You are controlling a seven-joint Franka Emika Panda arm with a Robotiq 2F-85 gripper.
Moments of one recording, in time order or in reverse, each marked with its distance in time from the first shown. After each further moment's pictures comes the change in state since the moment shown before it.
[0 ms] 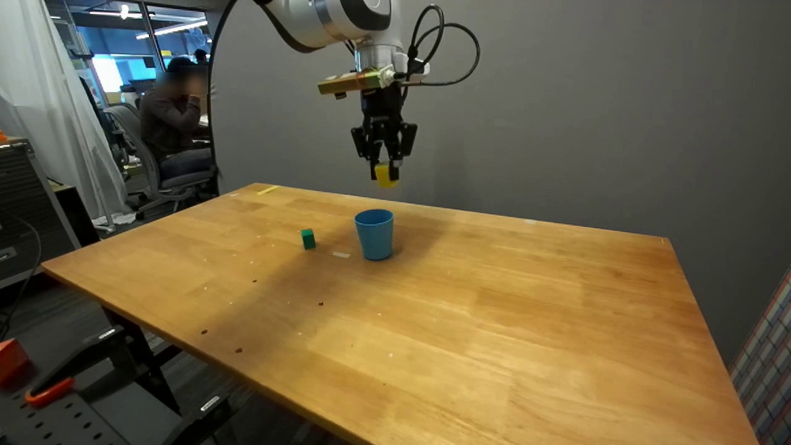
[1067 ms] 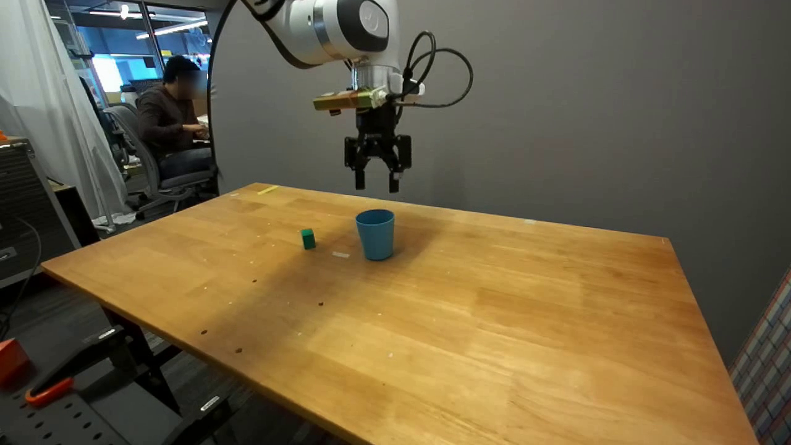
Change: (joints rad) arm -0.005 0.019 0.018 -0.031 0.014 0.009 0.027
